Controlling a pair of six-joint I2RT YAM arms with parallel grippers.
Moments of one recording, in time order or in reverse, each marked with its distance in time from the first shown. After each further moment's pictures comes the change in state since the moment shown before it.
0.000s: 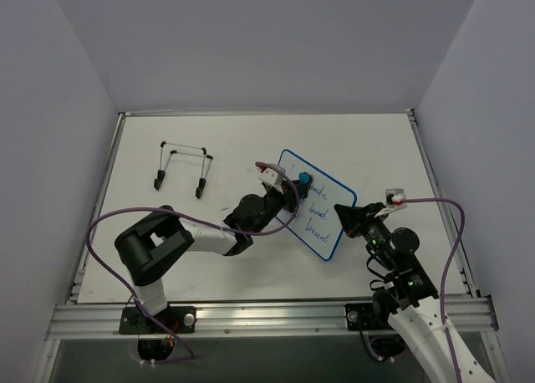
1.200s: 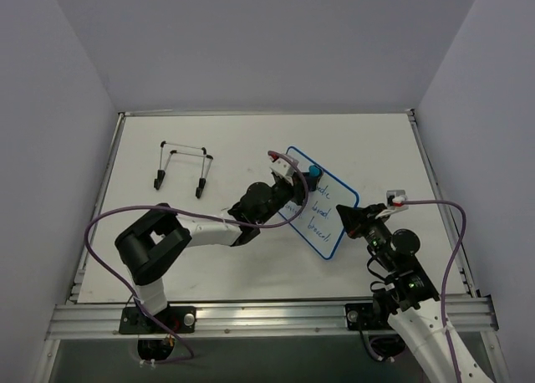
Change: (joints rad) left arm 0.006 0.008 0.143 -0.143 0.076 0.060; right arm 0.001 -0.023 0.000 -0.027 0.028 -0.022
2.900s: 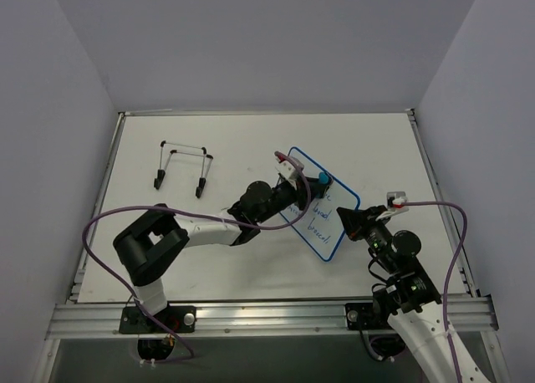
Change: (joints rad) left arm -0.013 -0.018 0.008 -0.011 0.188 -0.005; right arm 0.006 -0.042 0.011 -0.073 -0.001 -0.006
